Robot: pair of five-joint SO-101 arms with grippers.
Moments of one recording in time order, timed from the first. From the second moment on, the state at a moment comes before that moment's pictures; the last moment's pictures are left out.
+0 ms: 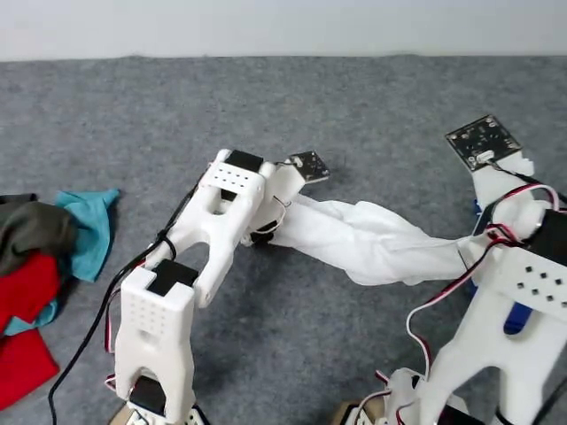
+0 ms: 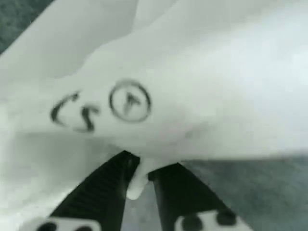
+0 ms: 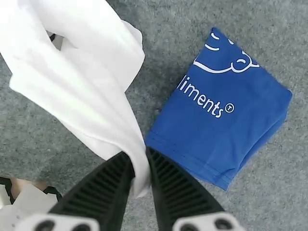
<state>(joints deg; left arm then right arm) 17.3 31.6 -9.8 84.5 -27.9 22.5 -29.7 5.2 100.7 47.2</state>
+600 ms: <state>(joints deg) 1.8 -9.5 -20.4 96.3 -28.1 22.5 -29.7 -13.8 100.2 47.0</state>
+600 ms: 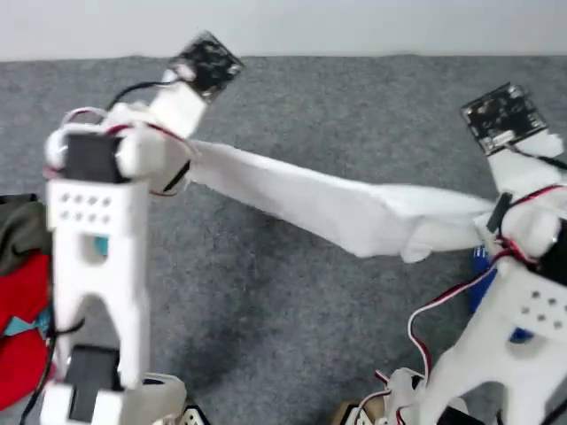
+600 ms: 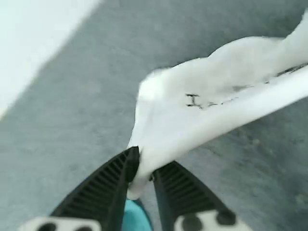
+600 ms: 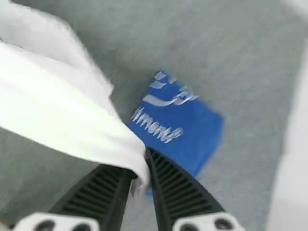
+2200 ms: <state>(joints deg) -1.0 -61.8 -6.8 98.9 -40.2 22.5 -48.1 -36.0 82.8 63.0</state>
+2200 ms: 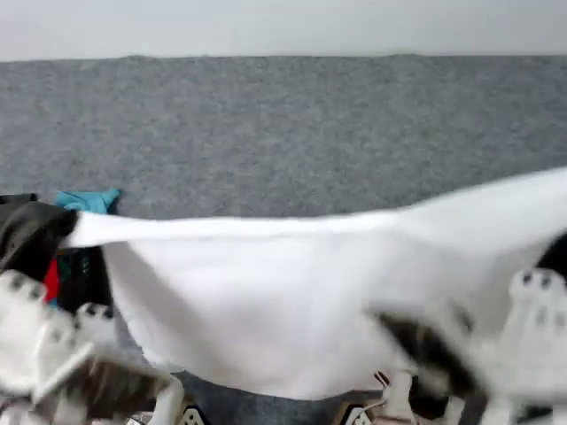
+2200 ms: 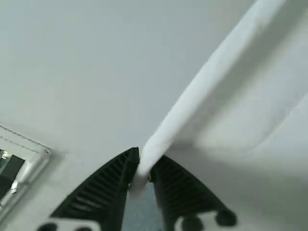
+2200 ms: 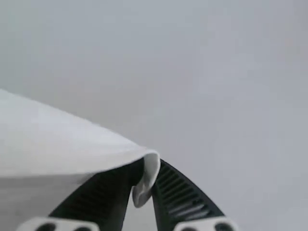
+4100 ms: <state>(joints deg) -7.1 18.2 -3.4 31.8 -54.2 4.0 28.0 -32.6 23.1 73.1</state>
